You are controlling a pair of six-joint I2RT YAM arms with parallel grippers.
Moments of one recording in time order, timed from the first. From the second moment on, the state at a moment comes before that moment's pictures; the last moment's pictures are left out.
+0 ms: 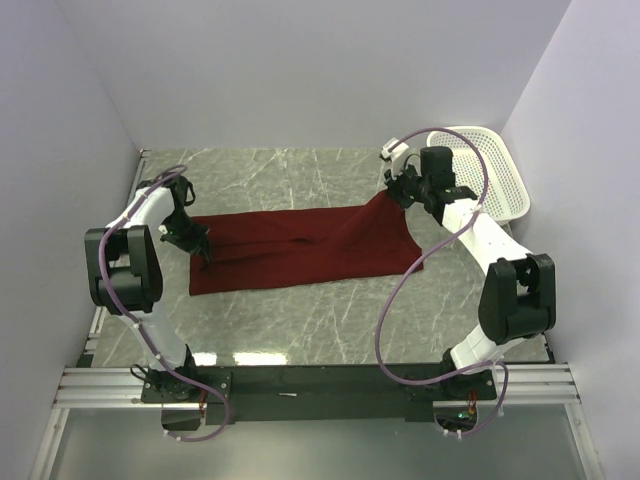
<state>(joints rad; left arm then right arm) 0.08 1.82 1.33 -1.04 0.02 -0.99 0.18 1.59 1.23 -0.25 -0.38 -0.46</state>
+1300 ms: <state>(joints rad) 0.09 1.44 1.27 -0.83 0.14 -0.70 0.18 1.70 1.34 -0.31 -0.40 -0.46</state>
